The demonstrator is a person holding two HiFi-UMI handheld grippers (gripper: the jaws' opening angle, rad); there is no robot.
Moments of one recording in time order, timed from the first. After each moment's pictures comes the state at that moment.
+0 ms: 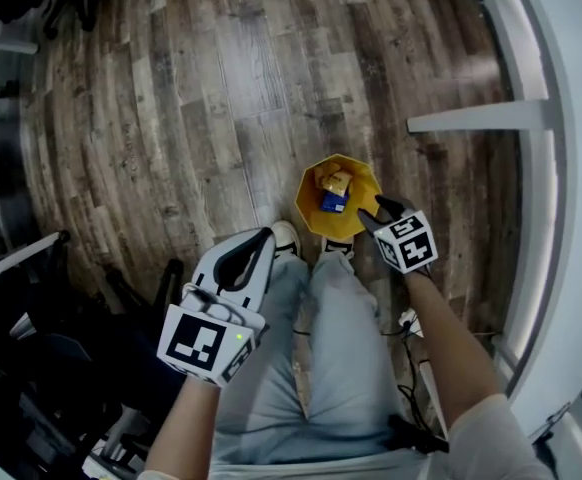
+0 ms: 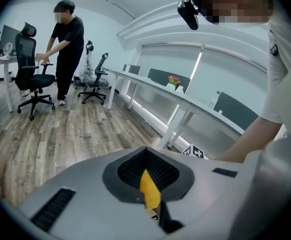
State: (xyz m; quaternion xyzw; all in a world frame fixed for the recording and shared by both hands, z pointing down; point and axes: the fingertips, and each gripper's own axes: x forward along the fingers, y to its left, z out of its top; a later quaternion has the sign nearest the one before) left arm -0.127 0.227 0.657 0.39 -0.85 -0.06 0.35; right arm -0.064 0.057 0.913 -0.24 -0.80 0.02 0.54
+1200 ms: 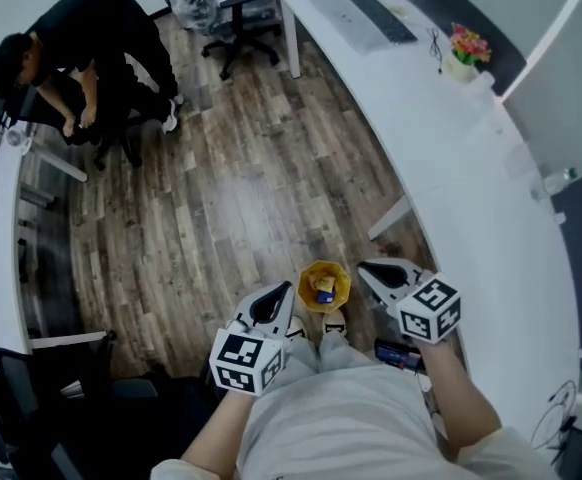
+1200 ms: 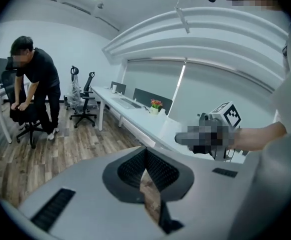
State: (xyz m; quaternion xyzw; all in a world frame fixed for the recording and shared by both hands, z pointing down) left arm -0.109 0.202 0.364 0.43 -0.86 -0.03 0.29; right arm -0.096 0.073 0.386 -0.27 -0.91 0.10 0.30
